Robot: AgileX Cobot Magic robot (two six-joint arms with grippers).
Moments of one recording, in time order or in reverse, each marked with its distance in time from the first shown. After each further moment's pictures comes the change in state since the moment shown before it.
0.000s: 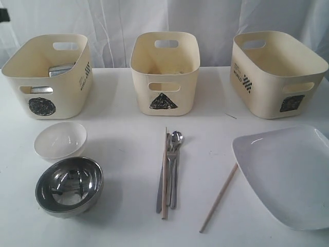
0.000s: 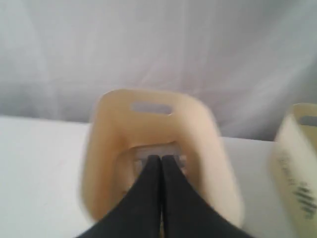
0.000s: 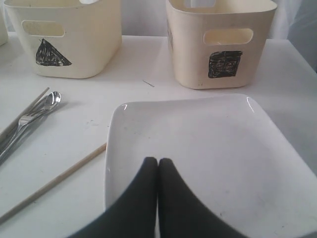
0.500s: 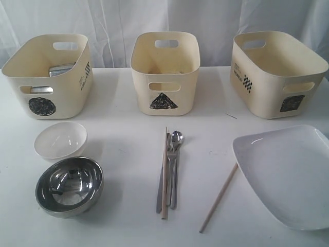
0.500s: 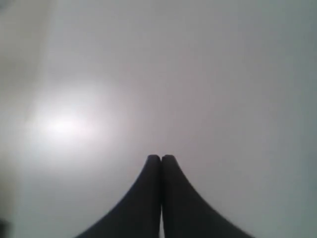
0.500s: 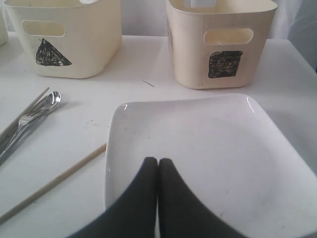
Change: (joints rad) left arm 0.002 -0.237 0.481 -0.704 0.692 1.338; right arm 0.000 0.000 0.000 0.000 0.000 0.000
